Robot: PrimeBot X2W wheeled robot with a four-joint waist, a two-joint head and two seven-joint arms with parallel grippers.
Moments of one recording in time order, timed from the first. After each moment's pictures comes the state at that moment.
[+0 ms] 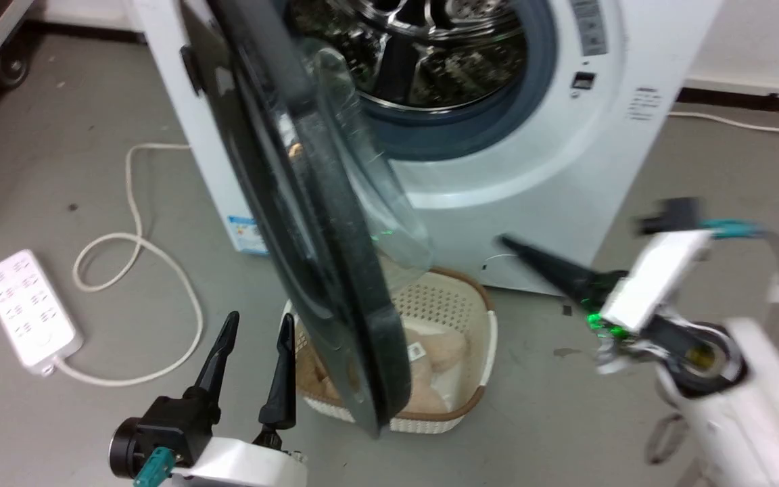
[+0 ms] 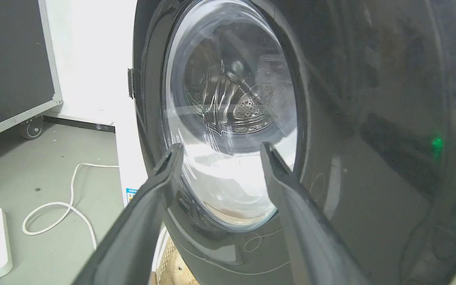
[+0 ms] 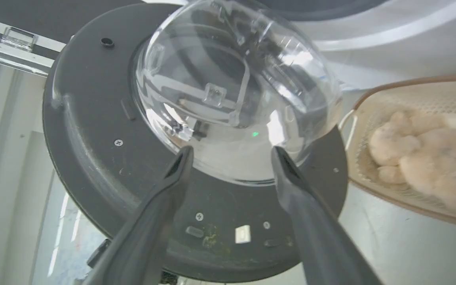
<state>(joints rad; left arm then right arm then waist) -0.01 0.05 -0.13 0.01 -0.21 -0.04 -0.26 -0.53 -0.17 0.25 0.40 1.44 0.13 0.60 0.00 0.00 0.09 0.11</state>
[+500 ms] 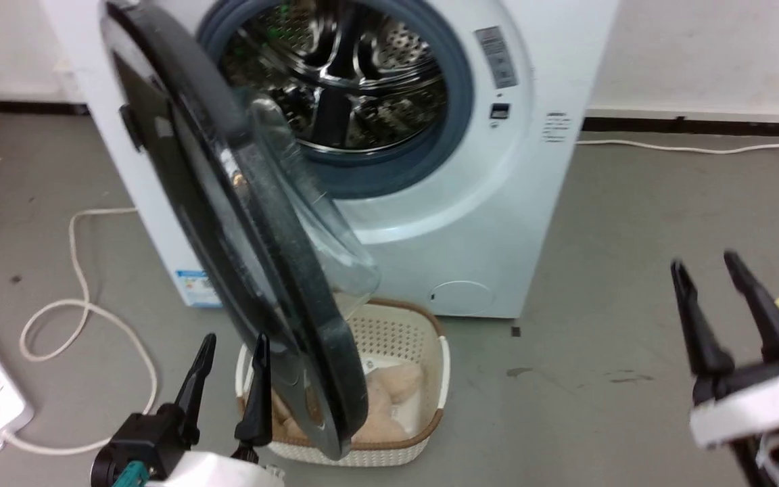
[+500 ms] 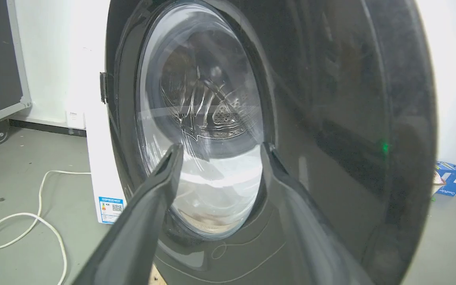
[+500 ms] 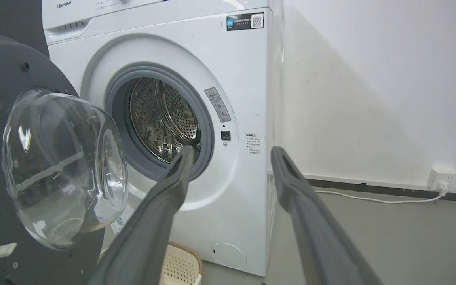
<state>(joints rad) 0.01 0.05 -0.07 0.04 -0.25 -0.07 -0.26 -0.14 -0.32 0.07 0.02 0.44 0.13 -0.15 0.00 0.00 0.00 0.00</state>
